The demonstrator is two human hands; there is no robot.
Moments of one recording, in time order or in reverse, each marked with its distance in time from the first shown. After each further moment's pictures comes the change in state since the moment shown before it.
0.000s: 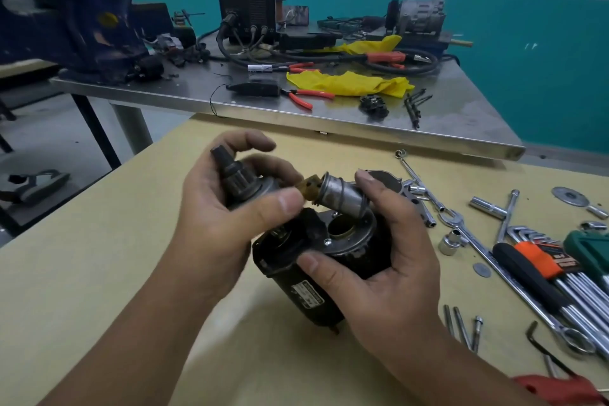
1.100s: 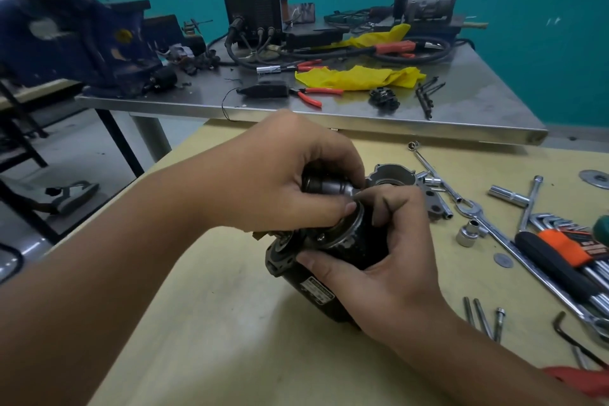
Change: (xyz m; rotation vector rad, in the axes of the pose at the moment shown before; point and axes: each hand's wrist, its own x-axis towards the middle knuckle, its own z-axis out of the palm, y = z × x) left_hand 0.060 0.054 0.023 1.131 -0.781 0.166; right_hand 0.003 0.002 0.009 0.001 -0.040 0.131
